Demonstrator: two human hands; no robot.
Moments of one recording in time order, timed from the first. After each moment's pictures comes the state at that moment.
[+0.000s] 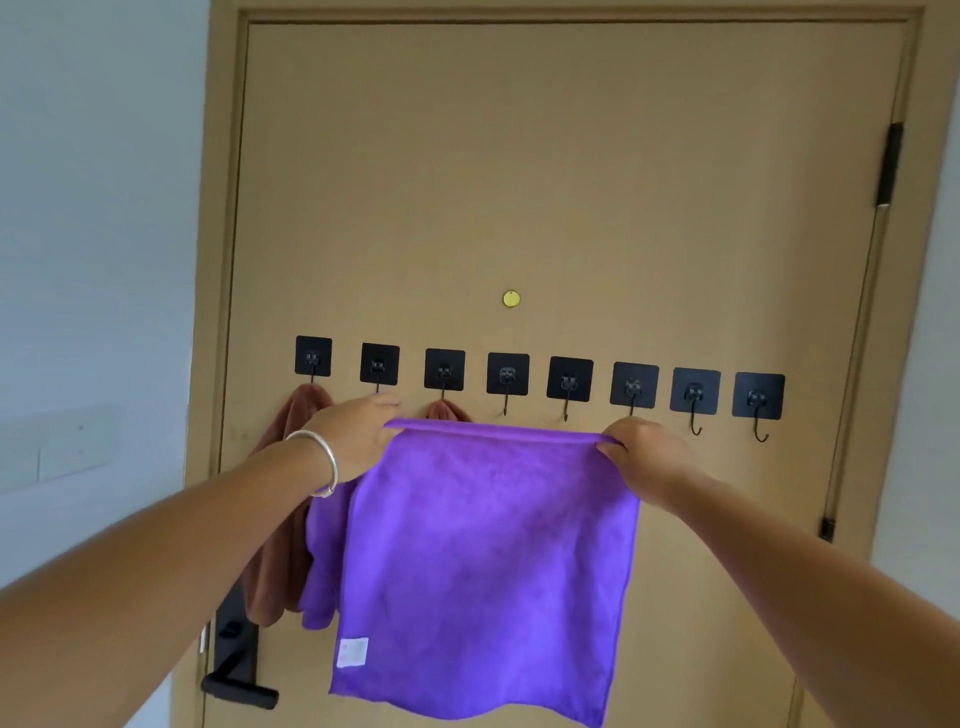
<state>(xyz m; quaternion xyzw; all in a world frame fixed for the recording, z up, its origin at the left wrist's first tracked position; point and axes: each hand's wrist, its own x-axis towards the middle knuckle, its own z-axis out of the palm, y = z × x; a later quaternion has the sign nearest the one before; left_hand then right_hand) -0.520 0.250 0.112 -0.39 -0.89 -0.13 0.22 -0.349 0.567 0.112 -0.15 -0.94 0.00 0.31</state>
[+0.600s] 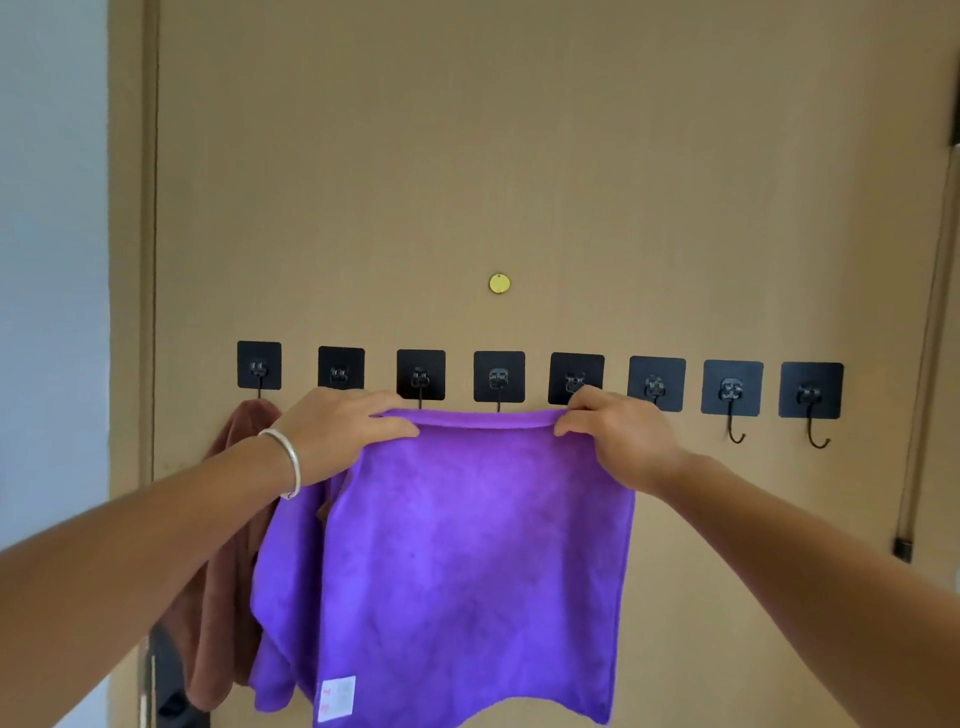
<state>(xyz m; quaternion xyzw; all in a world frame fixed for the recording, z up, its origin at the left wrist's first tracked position) -0.606 0.294 0.119 -0.55 -0.70 0.04 0.46 -0.432 0.600 0.125 0.01 -0.93 -0.14 0.34</state>
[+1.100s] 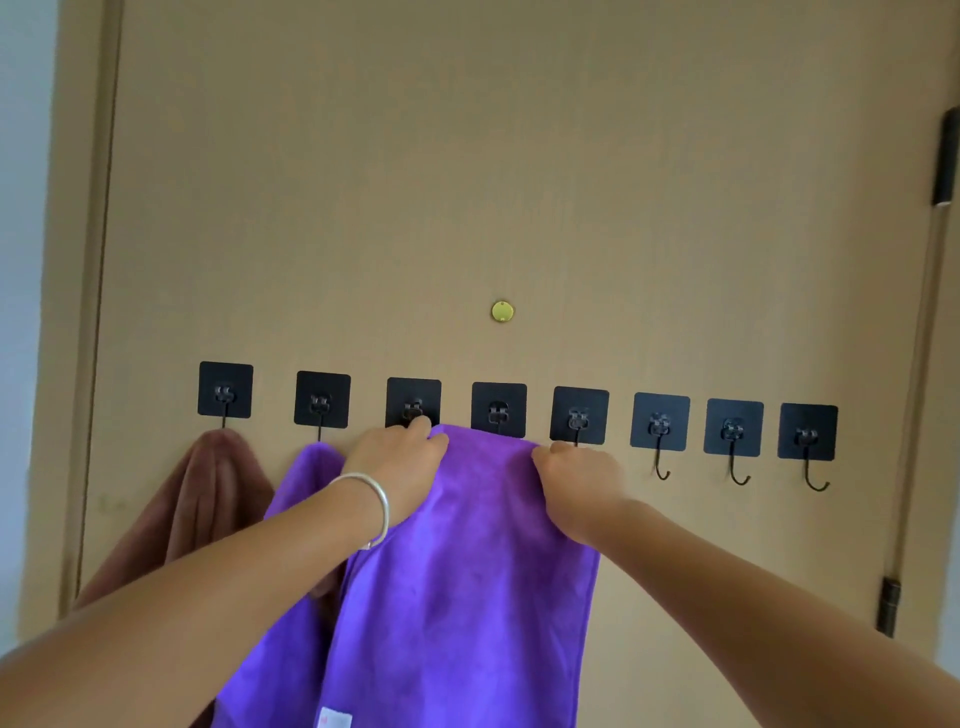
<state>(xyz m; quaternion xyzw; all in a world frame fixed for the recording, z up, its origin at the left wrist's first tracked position) -0.612 0.375 0.116 -0.39 -0.84 0.04 0.36 -0.488 0.554 0.114 -0.18 -0.93 -0.22 0.24</state>
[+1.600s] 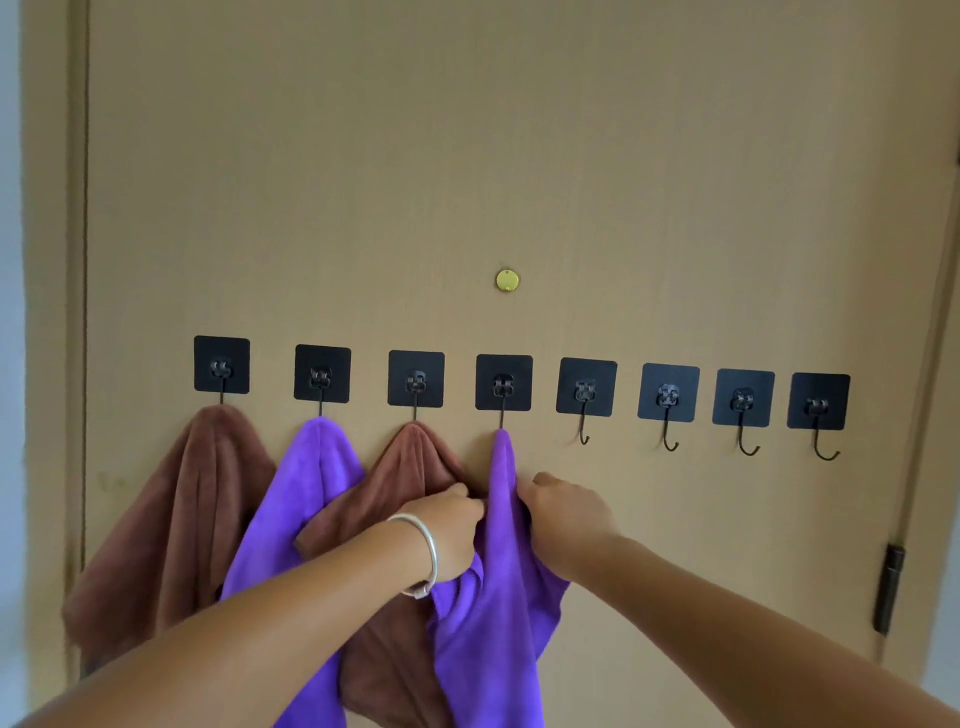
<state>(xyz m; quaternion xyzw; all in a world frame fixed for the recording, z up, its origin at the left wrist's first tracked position) -0.585 0.403 0.057 -0.51 -0.86 -0.04 0.06 -0.491 0.537 0.056 -0.15 -0.96 -0.13 0.21</state>
